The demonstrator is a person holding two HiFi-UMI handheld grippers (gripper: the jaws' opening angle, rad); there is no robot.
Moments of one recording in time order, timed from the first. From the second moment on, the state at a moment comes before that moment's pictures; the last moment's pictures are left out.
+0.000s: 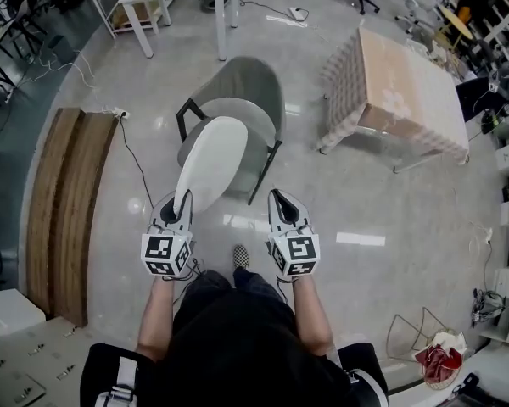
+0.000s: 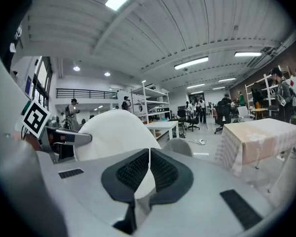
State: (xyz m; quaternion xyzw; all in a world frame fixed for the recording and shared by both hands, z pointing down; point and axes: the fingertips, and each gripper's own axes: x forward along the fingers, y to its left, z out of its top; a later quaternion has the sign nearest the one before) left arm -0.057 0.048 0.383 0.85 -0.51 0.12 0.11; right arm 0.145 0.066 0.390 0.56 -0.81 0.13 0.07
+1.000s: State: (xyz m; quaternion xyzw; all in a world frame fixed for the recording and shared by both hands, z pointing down) left arm -0.005 -0.074 0.512 0.88 -0.38 0.21 0.18; right arm 0.173 -0.002 0.497 0.66 -0.71 0.24 0.10
